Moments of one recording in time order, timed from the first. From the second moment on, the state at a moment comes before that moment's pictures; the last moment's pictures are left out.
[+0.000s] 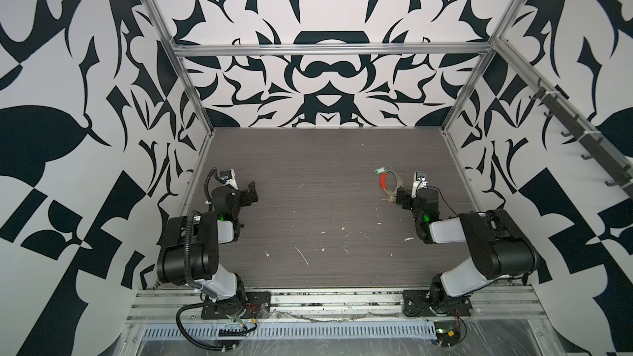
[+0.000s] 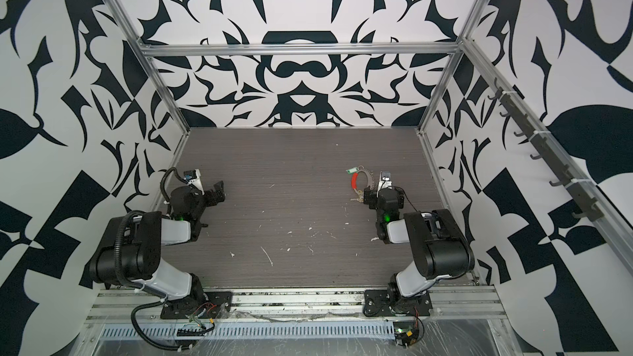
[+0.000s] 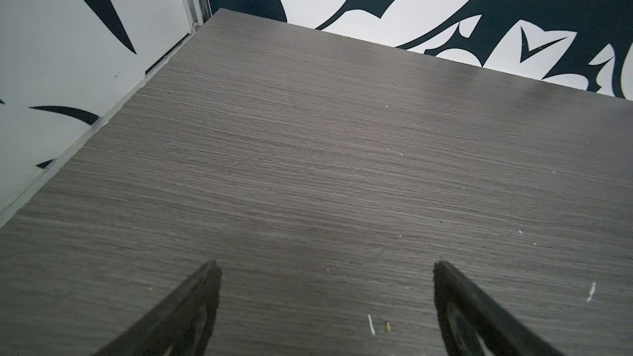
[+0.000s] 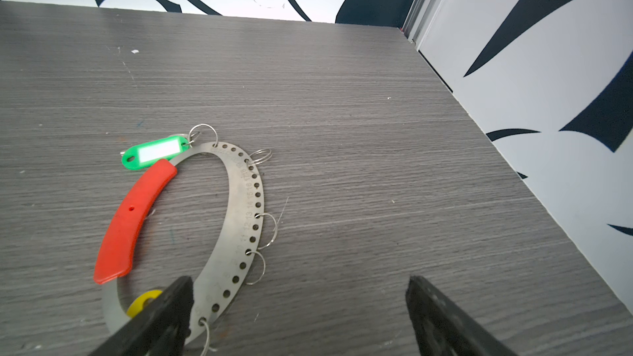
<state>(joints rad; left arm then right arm) 0.13 1.56 0.36 0.83 0.13 -0.12 0.10 1.57 0.33 0.80 0.25 0.02</state>
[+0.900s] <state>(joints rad) 0.13 1.17 0.53 0.53 0.08 -0.44 0.14 1.34 0.71 0.02 0.45 0.42</state>
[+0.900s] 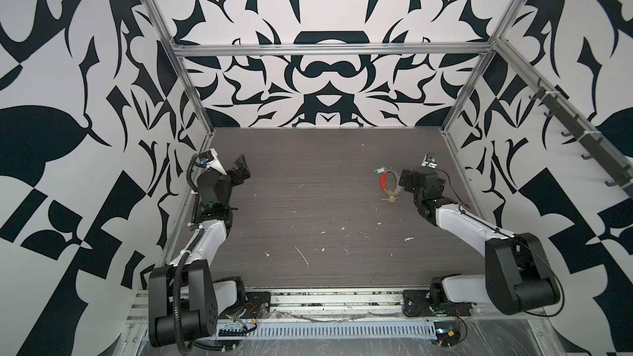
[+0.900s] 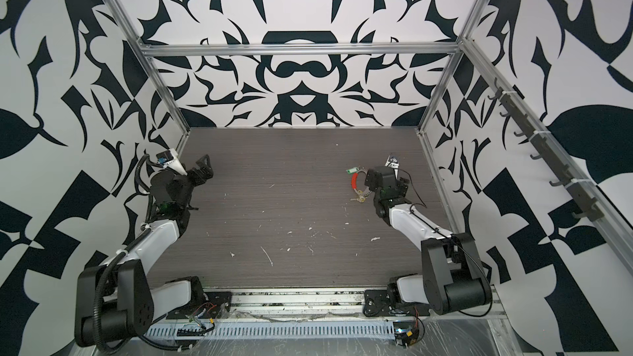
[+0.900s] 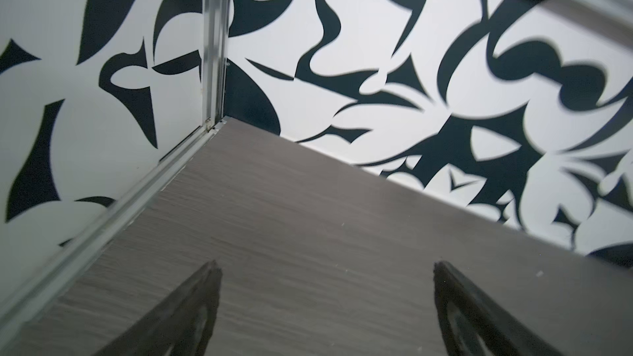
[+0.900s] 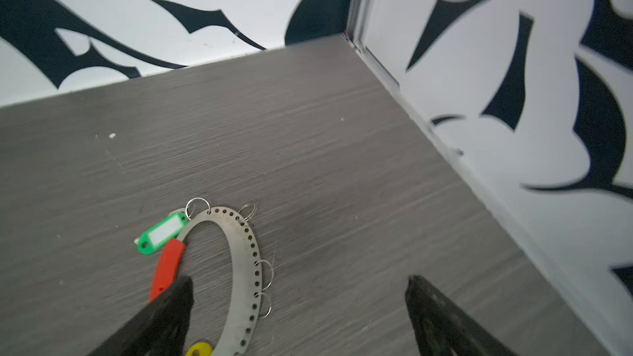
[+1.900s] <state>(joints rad) -0.13 0.98 0.57 0.12 0.34 -0.96 0.21 1.57 1.00 -0.40 0.05 0.44</state>
